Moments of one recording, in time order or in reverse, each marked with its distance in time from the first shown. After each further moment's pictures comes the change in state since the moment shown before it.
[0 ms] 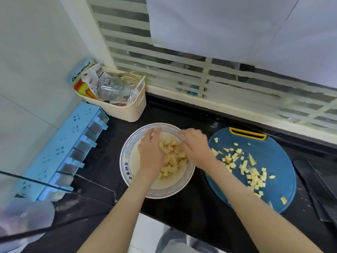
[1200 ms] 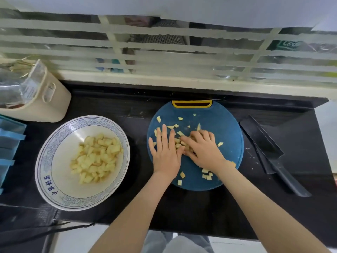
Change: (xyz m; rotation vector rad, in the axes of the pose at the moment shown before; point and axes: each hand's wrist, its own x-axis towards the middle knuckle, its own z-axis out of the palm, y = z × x) left_hand -0.077 0.106 0.187 0.434 -0.153 0.444; right_hand -0.130 0.202 -0.008 -0.406 0.249 -0.094
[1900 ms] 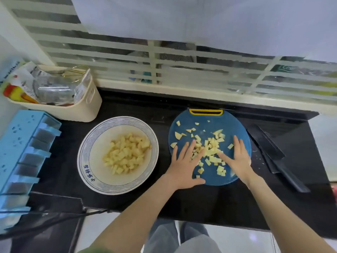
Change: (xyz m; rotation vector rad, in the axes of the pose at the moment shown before) left_hand -0.034 -0.039 -0.063 -0.186 -0.469 0.445; right_hand -0.037 -0.014 -0.053 0.380 -0.285 0.912
